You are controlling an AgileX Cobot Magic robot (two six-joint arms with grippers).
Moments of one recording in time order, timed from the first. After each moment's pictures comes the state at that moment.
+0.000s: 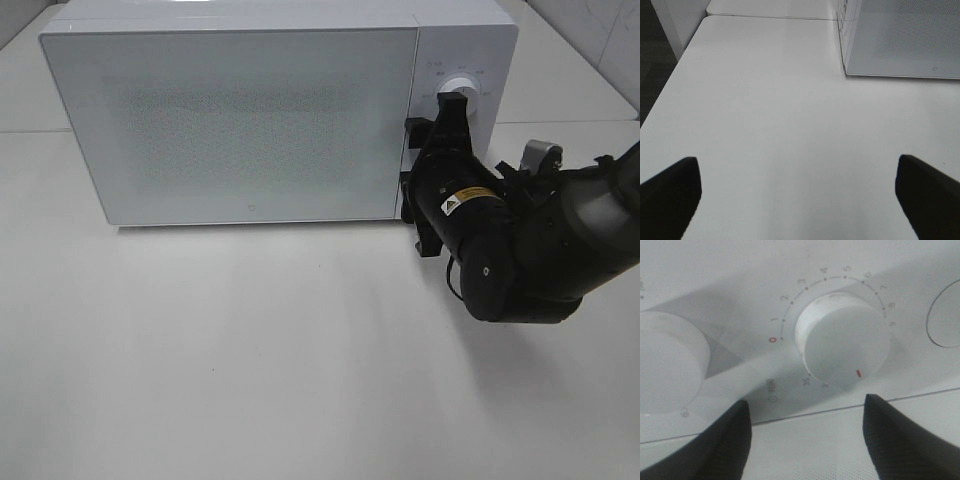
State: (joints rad) left arm 0.00 0.00 -0.52 0.00 1.08 -0.02; right arm 0.57 2.04 -0.74 0.47 -1.17 1.41
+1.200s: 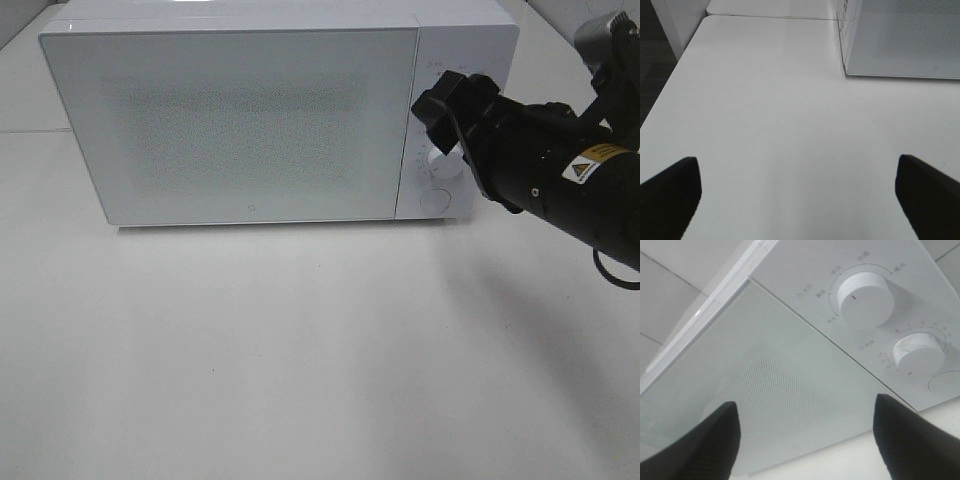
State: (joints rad) left arm 0.00 0.00 -0.52 0.00 1.08 -0.02; right arm 0.58 1.44 -0.48 0.36 -0.72 0.49
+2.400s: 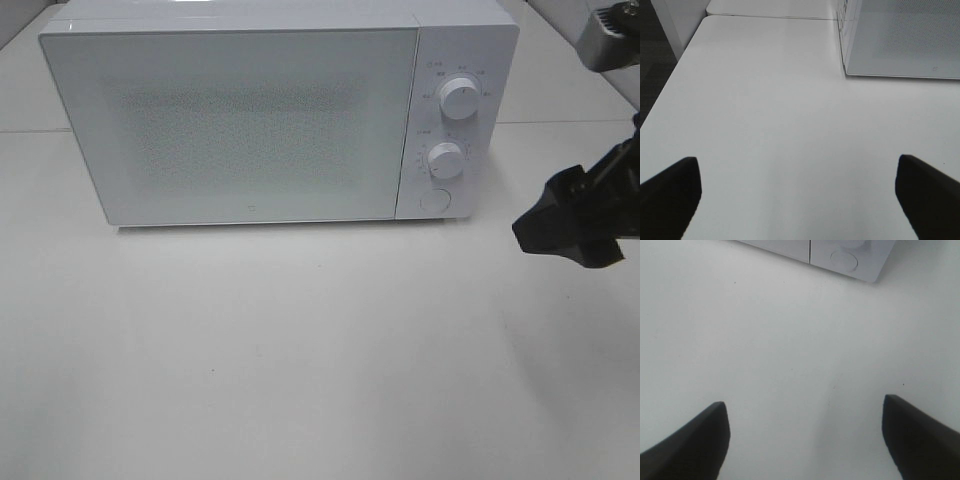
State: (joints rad) left arm 0.00 0.00 -0.52 0.00 1.08 -0.02; right arm 0.41 1.05 -0.72 -0.06 0.63 0.00
